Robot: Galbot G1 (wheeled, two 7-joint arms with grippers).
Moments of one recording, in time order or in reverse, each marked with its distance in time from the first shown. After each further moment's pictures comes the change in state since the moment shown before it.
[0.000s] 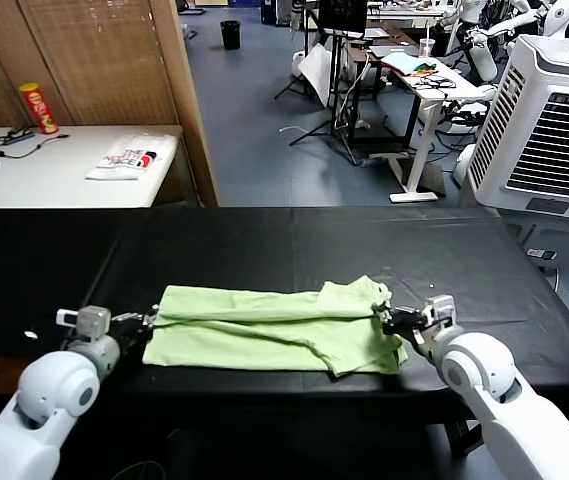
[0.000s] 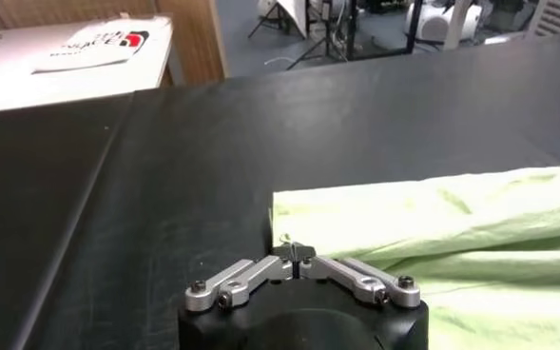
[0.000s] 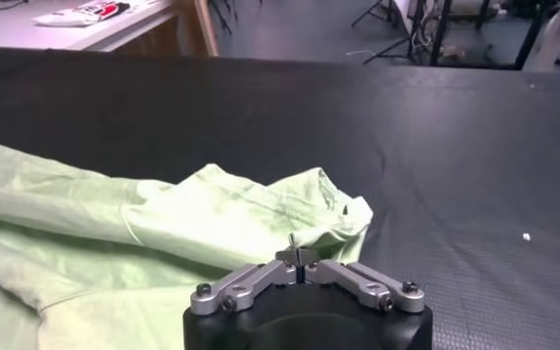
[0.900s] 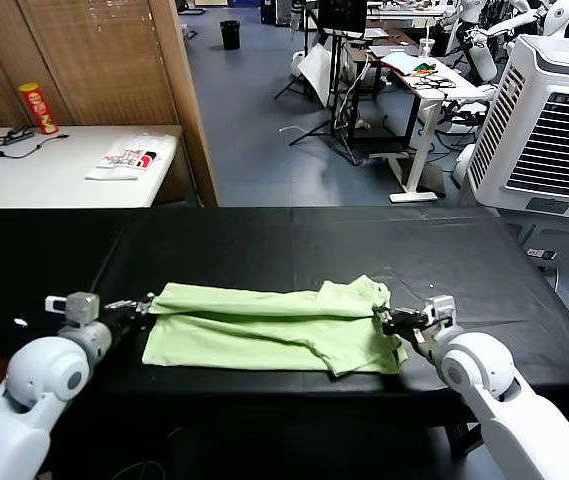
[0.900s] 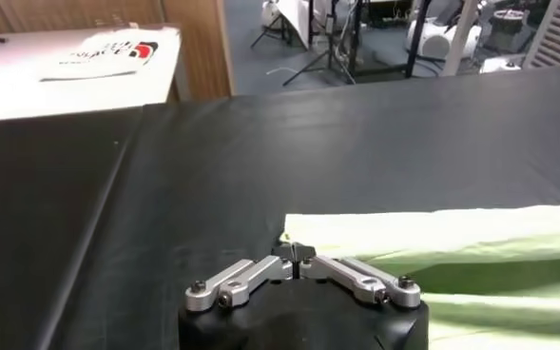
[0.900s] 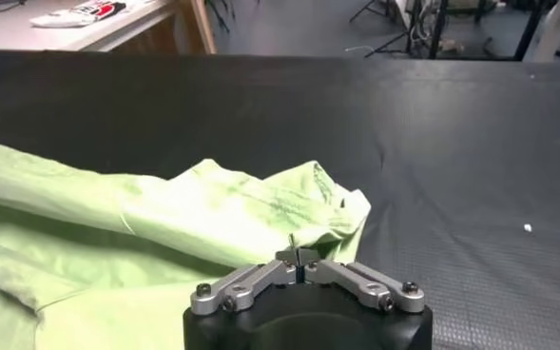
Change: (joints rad) left arm -0.041 0.037 -0.020 -0.002 -0.078 -0.002 -0.001; right arm 0.043 0.021 -0.013 -0.066 0.039 0.000 0.004
